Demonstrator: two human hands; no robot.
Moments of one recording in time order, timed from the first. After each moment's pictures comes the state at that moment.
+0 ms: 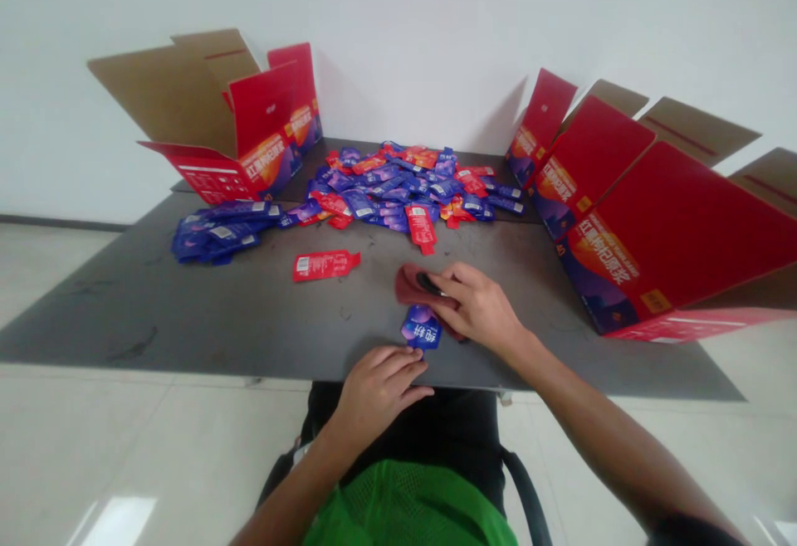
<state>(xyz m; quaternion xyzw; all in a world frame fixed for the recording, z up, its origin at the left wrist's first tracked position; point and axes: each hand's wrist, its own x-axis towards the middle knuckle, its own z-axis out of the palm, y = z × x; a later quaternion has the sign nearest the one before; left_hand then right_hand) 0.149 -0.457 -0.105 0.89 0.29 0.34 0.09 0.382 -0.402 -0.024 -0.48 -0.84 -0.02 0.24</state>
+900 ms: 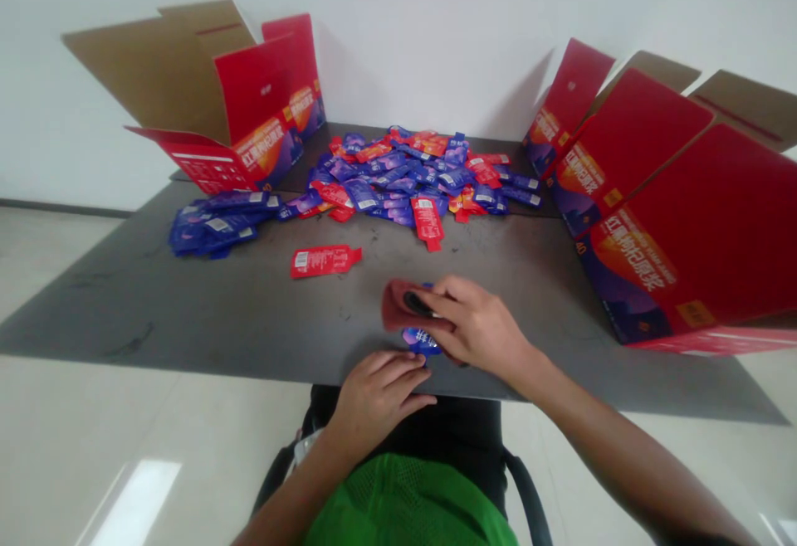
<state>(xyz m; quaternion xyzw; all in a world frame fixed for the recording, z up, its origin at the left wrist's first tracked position) 0.151 -0.457 -0.103 0.88 0.29 0.36 0.10 0.372 -0.409 -0.021 -0.45 -0.86 0.03 0.23</state>
